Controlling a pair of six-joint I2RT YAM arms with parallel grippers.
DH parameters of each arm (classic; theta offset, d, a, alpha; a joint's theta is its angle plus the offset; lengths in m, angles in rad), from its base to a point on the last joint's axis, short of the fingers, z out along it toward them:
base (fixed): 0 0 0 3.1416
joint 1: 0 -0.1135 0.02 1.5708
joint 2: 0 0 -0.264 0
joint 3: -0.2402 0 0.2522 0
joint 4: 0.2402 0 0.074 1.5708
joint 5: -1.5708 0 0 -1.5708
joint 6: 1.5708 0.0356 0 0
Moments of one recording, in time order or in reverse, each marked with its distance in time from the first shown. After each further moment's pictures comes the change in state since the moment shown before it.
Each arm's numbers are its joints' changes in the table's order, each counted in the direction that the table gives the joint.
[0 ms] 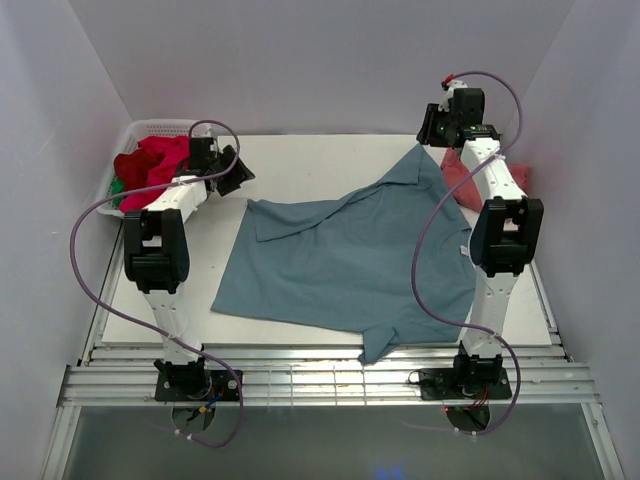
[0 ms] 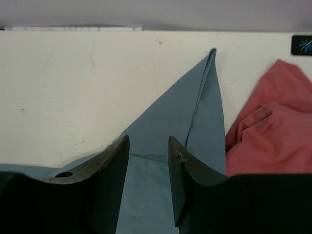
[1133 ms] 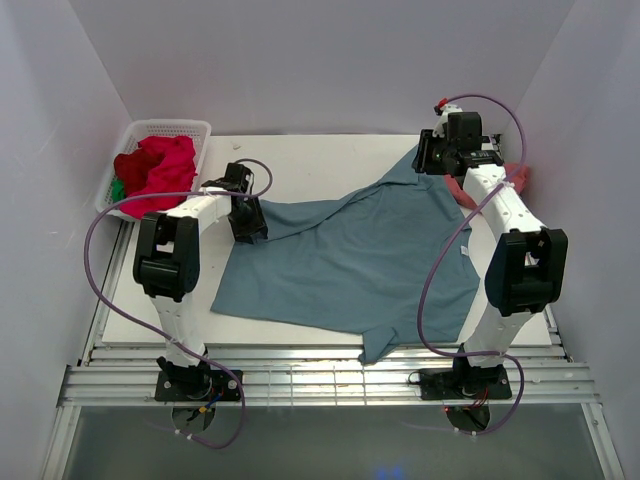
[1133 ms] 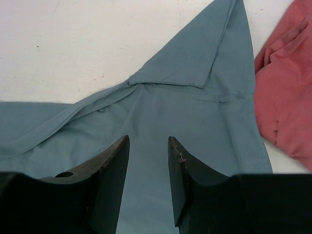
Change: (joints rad) left arm 0.175 -0.070 0.129 0.455 0.165 0.086; right arm -0.076 -0.417 0.468 -0.023 -0.045 -0.003
